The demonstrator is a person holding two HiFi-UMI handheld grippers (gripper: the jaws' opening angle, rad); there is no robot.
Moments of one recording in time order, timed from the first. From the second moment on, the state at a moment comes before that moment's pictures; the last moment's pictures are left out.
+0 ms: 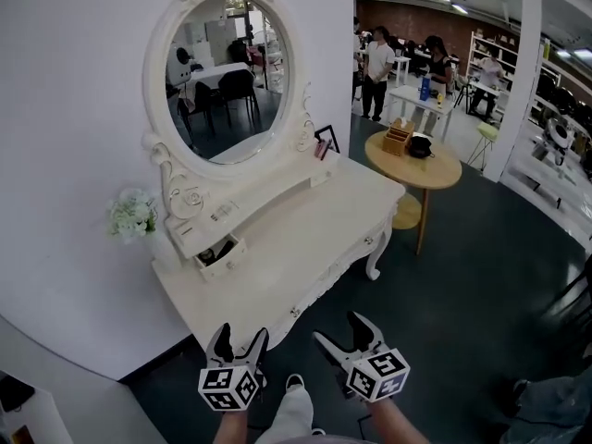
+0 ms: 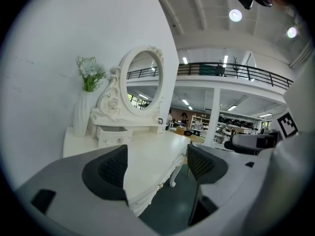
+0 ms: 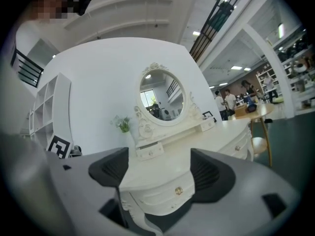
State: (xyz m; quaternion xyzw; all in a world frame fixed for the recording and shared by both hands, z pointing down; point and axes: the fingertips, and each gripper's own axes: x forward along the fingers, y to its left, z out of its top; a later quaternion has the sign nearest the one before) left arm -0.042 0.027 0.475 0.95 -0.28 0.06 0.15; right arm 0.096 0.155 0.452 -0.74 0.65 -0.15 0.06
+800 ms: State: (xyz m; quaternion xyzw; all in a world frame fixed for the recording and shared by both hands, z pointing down) left arm -0.045 -0.152 0.481 0.92 -0.35 0.05 0.16; right arm 0.126 -0.048 0.442 -0.71 0.69 -0.14 0.02
